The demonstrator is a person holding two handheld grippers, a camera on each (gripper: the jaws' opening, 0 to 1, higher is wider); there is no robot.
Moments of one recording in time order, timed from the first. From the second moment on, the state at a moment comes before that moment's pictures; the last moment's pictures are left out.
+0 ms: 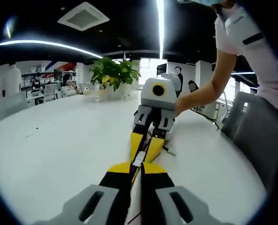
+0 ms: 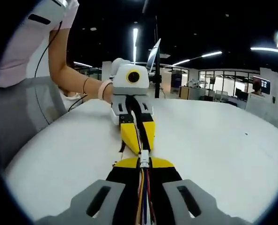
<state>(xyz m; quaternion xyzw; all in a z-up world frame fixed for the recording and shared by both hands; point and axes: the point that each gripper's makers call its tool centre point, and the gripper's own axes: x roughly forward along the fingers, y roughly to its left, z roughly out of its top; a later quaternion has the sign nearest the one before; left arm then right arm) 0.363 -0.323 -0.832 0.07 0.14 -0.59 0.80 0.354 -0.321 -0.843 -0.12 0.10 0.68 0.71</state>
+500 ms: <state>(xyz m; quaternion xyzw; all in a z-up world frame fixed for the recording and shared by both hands) 0.360 -0.318 -0.842 0.10 0.15 -0.58 0.79 0.361 -0.318 -0.849 -0.11 0.11 0.67 0.72</state>
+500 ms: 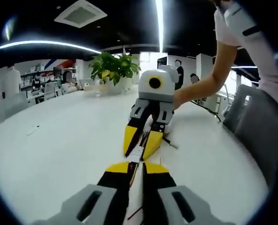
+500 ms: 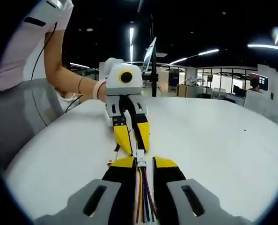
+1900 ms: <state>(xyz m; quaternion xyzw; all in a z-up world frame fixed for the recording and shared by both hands) 0.328 -0.321 -0.818 0.11 0.16 -0.57 0.80 0.308 -0.377 -0.830 -0.12 0.15 0.69 0.70</state>
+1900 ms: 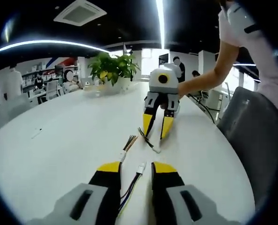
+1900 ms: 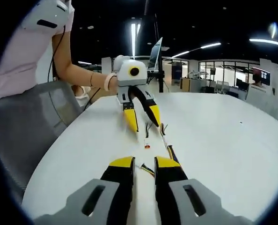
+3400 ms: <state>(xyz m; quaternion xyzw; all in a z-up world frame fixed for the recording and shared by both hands) 0.329 -0.321 -0.840 0.10 0.18 -0.56 0.80 0.310 -0.365 -0.845 -0.15 0.14 0.69 0.69</state>
